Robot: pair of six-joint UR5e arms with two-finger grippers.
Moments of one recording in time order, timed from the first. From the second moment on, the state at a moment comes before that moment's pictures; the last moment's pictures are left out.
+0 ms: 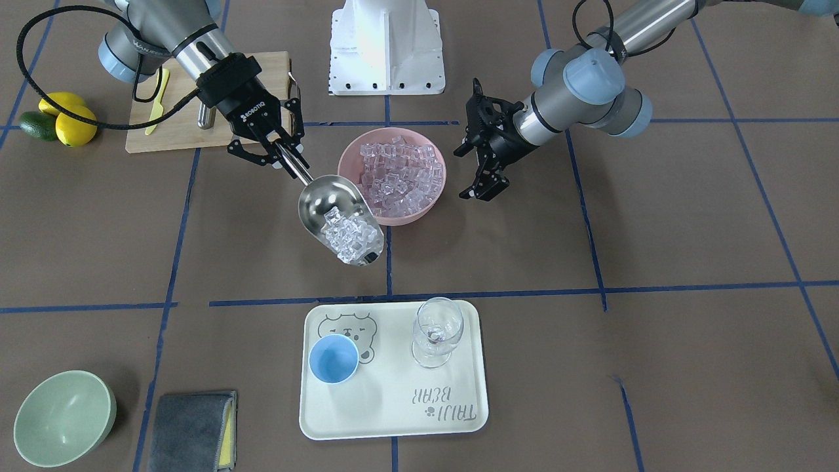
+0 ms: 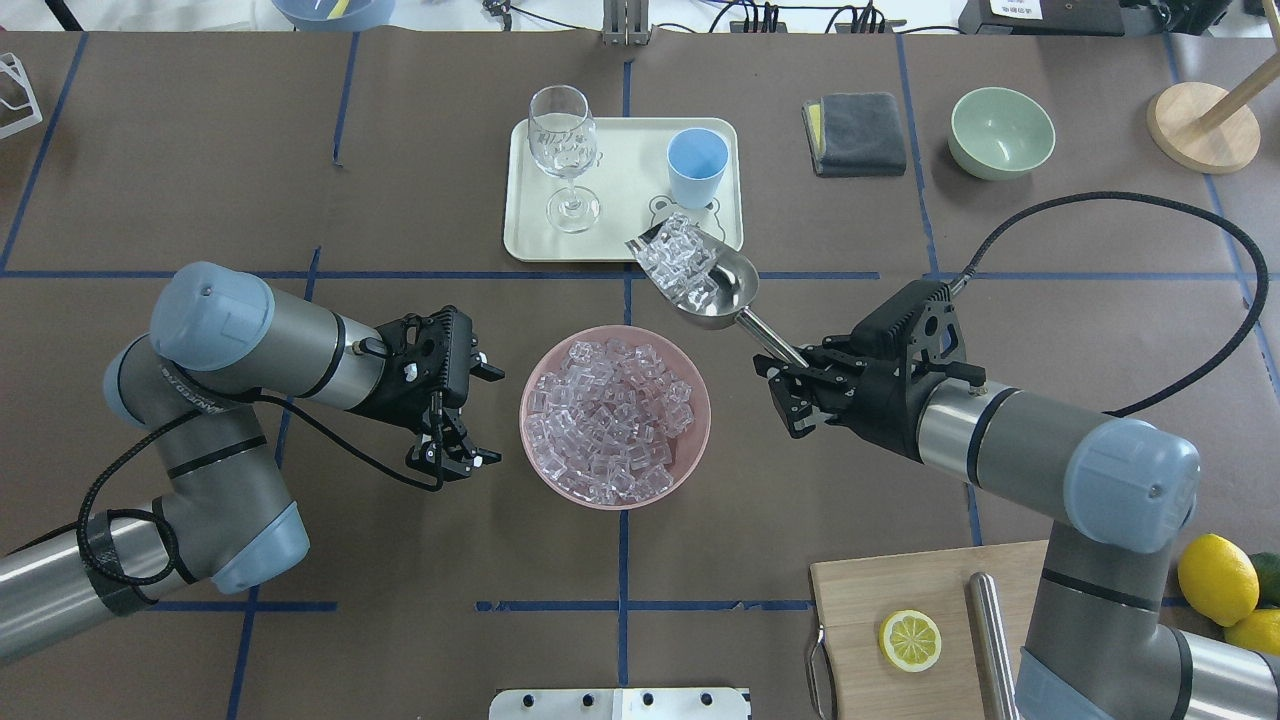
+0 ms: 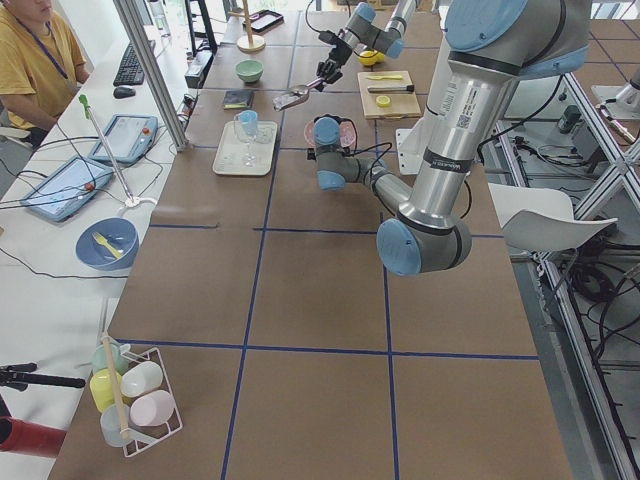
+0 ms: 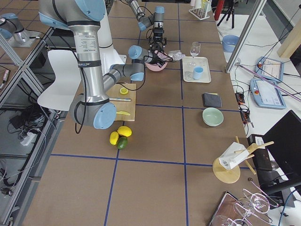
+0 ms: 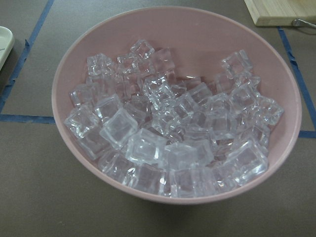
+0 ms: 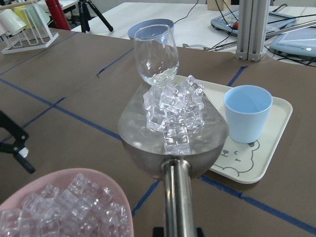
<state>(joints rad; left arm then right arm) -0.58 -1.96 -1.62 -2.48 -2.13 0.09 0.46 -1.36 1.93 -0.69 1.42 0.78</state>
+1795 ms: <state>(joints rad) -0.58 -1.96 -1.61 -2.48 -2.14 0.09 0.69 -1.15 1.89 -1.23 1.72 0.85</state>
